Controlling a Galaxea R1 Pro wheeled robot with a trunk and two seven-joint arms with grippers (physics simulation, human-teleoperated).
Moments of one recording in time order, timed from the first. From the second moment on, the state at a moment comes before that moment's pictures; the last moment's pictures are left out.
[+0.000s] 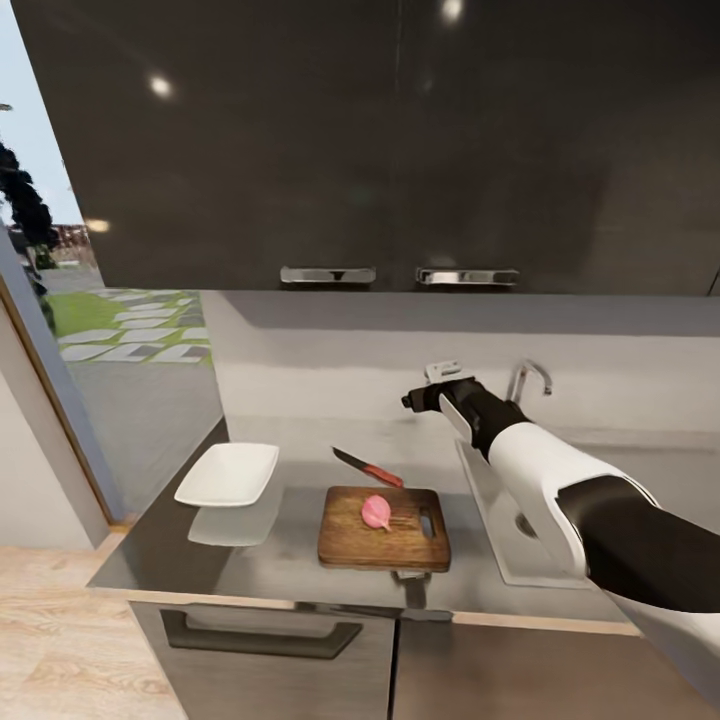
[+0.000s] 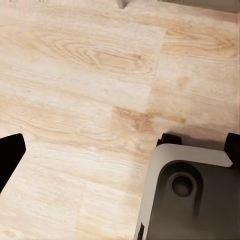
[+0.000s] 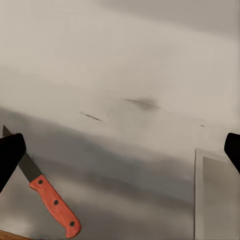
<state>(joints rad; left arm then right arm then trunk) -0.24 0.10 -0.06 0.08 0.20 -0.27 0.08 -1.32 0.09 0.26 -0.24 -0.09 0.41 0.03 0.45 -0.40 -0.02</state>
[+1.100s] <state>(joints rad) -0.24 0.11 -0.07 0.08 0.20 -0.29 0.08 -1.38 0.16 0.26 -0.26 -0.09 0.44 0.04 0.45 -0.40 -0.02</state>
